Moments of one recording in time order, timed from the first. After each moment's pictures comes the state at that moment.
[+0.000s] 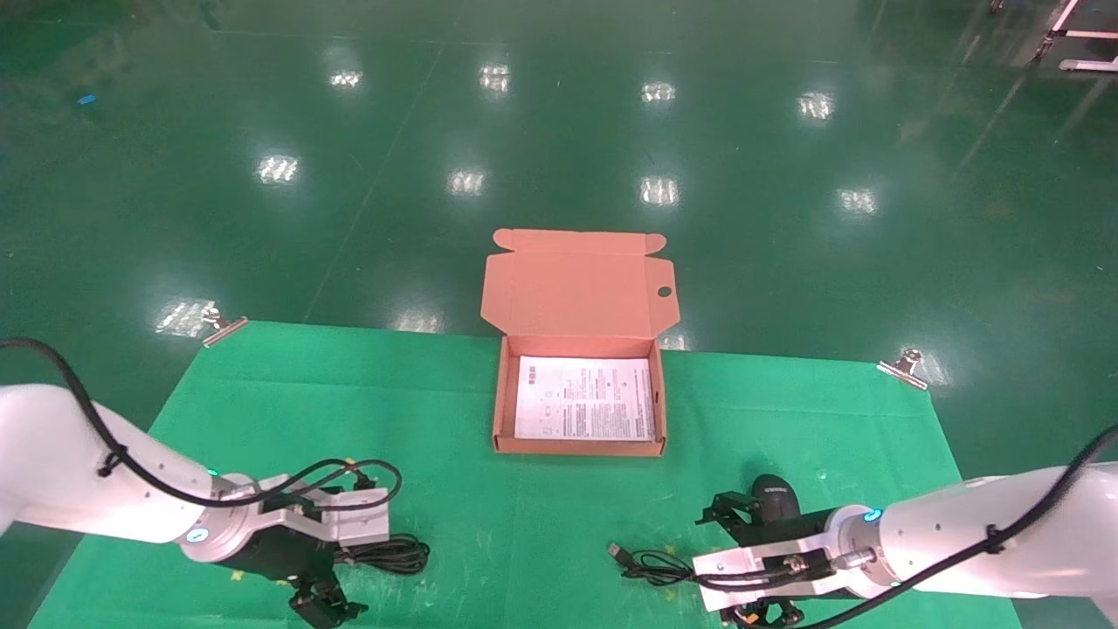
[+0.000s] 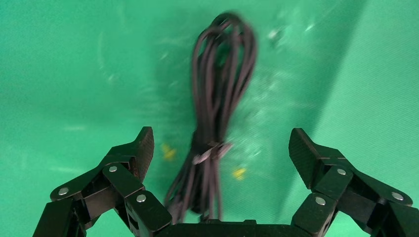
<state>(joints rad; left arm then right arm) -1.43 1.08 0.90 -0.72 1.95 1.18 -0.22 1.29 -1.01 -0.84 0.97 -1.96 -1.06 -0.14</state>
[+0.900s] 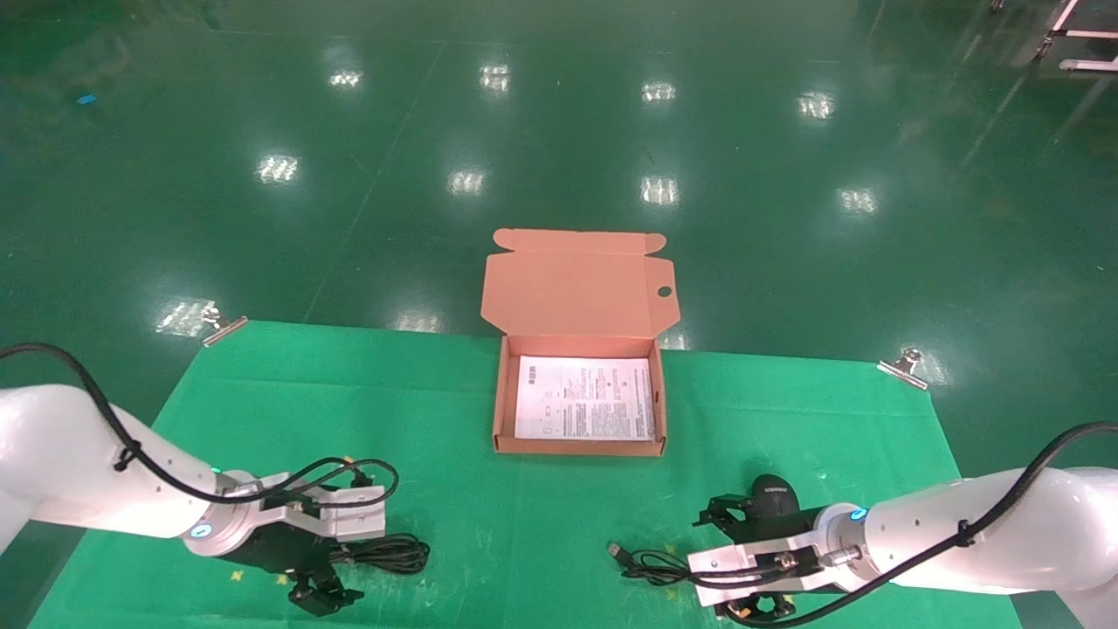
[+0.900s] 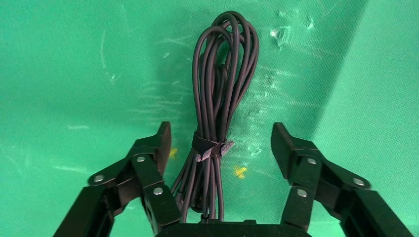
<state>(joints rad) -1.43 1.09 0.90 -0.68 1.96 1.15 -0.20 1.29 -1.02 -0.84 0.93 -1.96 -1.04 -0.17</state>
